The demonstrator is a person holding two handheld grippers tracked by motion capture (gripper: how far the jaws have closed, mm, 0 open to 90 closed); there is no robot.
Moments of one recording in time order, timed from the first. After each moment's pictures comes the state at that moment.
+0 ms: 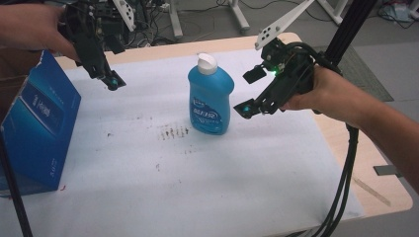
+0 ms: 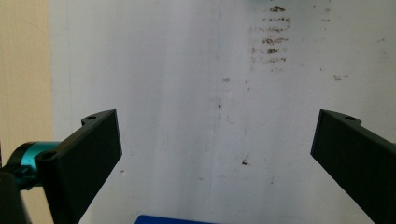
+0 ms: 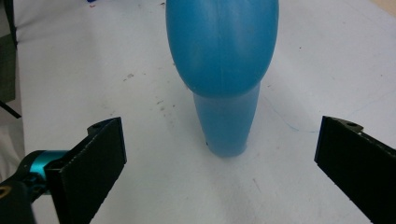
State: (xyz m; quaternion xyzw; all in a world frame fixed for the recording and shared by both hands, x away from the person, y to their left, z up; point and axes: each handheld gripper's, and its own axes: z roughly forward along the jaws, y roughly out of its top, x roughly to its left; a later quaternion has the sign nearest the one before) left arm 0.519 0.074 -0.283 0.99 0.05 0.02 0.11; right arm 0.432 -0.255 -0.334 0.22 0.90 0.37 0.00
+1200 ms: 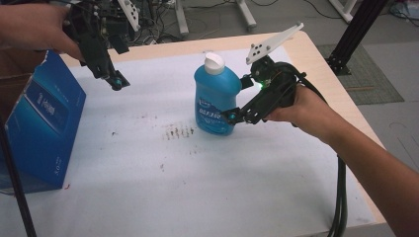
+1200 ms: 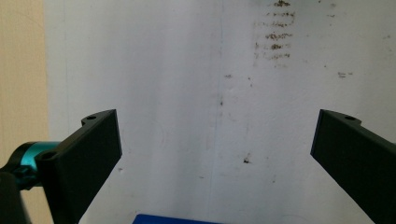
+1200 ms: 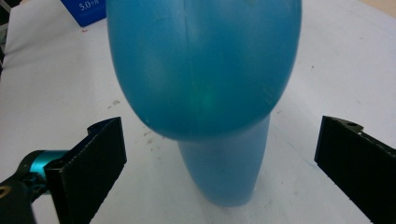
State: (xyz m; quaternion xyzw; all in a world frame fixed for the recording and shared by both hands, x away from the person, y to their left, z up) left arm 0.524 0.078 -0.289 0.99 0.06 0.02 0.11; right arm 0.445 -0.234 -0.380 0.22 0.87 0.43 0.00
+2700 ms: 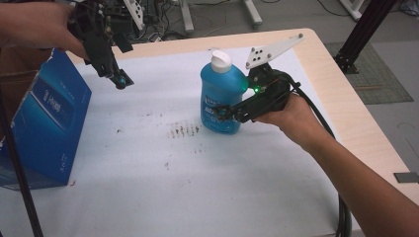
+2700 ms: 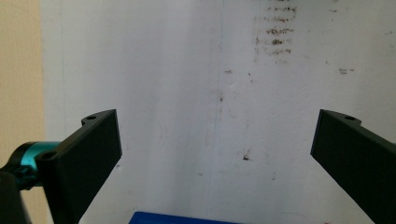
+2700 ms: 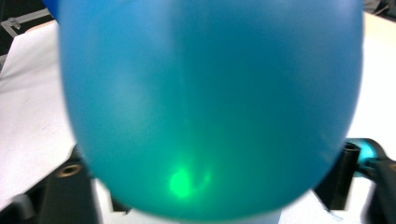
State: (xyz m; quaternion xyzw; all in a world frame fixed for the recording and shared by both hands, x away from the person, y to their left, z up) left arm 0.524 0.081 -0.292 0.99 0.06 0.01 0.10; right arm 0.447 -0.220 -0.402 0.21 0.84 0.50 0.03
